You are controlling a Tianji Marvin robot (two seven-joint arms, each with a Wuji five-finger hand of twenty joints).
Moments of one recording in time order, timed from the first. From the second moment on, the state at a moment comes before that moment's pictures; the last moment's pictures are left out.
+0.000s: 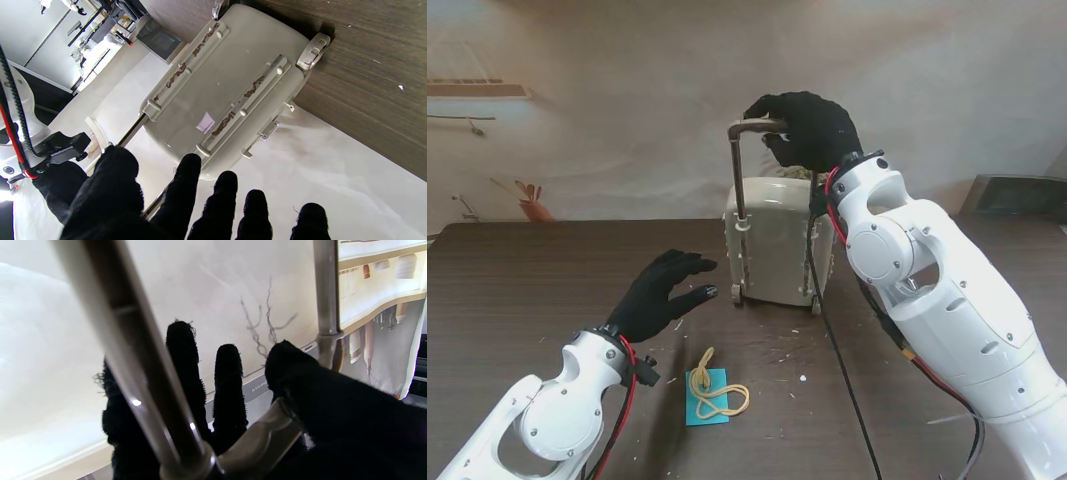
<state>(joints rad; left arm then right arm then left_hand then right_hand) 1.80 -1.11 -1.30 -2.00 0.47 -0.04 0.01 -1.09 -1.15 1.04 -1.74 -0.74 0.06 -0.07 0.78 -0.05 0.02 0.05 0.55 0.14 0.21 0.23 0.46 0.23 0.06 0.26 0.09 0.17 0.26 0.56 0.01 0.35 0.11 0.40 0.62 -0.57 1.11 -0.16 0.64 -0.26 0.73 0.28 0.80 0.05 0.68 0.38 1.04 0.18 0.41 0.37 0.66 0.48 1.12 0.32</state>
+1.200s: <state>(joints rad) 1.83 -1.12 -1.31 -2.02 0.48 -0.04 0.02 -1.33 -1.13 1.27 -2.03 -0.80 -0.10 -0.10 0.78 -0.05 0.02 0.05 0.55 0.14 0.20 0.23 0.46 0.23 0.06 0.26 0.09 0.17 0.26 0.56 0.01 0.35 0.11 0.40 0.29 -0.65 0.99 -0.17 0.39 -0.13 0.63 0.24 0.50 0.06 0.52 0.30 0.59 0.24 0.15 0.19 0.18 0.39 0.81 0.14</state>
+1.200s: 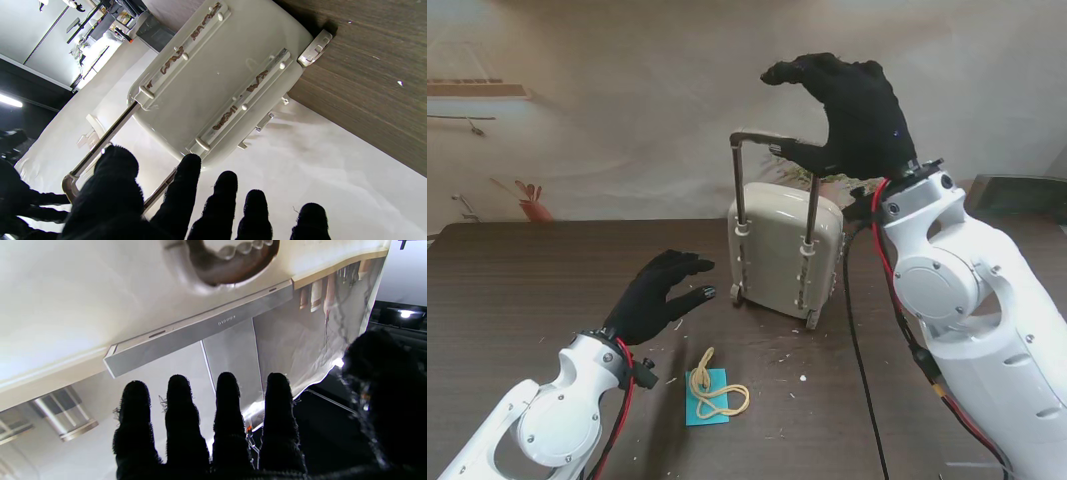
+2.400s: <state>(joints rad) 1.95 -1.10 -1.33 -2.16 0.86 0.27 -0.01 -1.88 -1.17 1.34 -2.01 -0.76 -0.01 -0.43 0.78 -0.07 0.02 0.05 0.72 0.14 0.24 0.24 0.70 0.27 0.16 0.31 0.42 0.27 0.47 0.43 0.31 0.45 0.37 0.51 0.29 -0.55 0.89 -0.17 0.47 0.00 0.57 0.21 0.60 0.13 0.50 0.29 0.62 0.27 0.16 0.19 0.19 0.37 0.84 0.14</state>
